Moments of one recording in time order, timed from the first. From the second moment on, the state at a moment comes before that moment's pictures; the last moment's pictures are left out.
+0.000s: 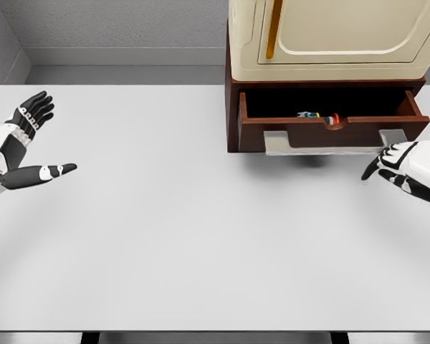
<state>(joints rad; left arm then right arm) 0.02 0.24 0.35 -1.74 0.22 -0.10 -0.61 0.13 -1.07 0.07 -1.77 0.25 -0.61 0.04</state>
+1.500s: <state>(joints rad) 0.02 0.23 0.35 -1.75 0.22 -0.10 -0.61 -0.20 -0.95 0.36 -1.57 0.27 -0.61 0.04</state>
